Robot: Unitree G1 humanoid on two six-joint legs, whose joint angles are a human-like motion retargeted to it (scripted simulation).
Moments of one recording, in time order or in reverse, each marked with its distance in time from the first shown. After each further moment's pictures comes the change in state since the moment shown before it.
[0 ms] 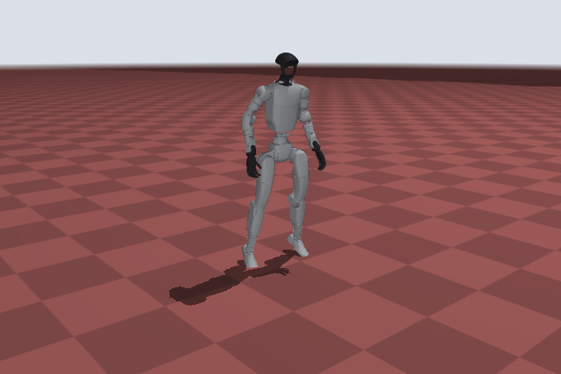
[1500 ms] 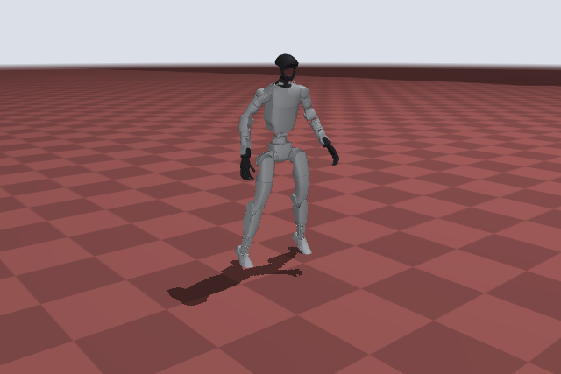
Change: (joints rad) left arm -0.188 0.165 -0.053 -0.059 -0.086 0.000 0.011; right arm -0.114 -0.124 -0.032 0.099 0.078 0.000 0.053; waist -0.003 0.043 0.139; left_leg 0.003 0.013 -0.189 0.075 -0.038 0.021; right_leg 0.020 -0.031 0.190 0.041 -0.079 -0.013
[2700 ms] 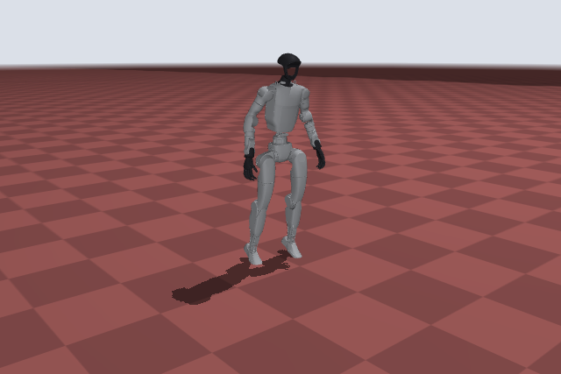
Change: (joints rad) left arm 0.137 -0.059 0.047 0.193 0.129 0.041 -0.134; right arm 0.009 0.147 -0.033 0.135 0.024 -0.054 -0.045; waist 0.023 -0.041 -0.053; left_leg 0.007 -0.090 0.072 -0.027 -0.056 0.053; right_leg 0.056 0.132 -0.136 0.002 -0.043 -0.108
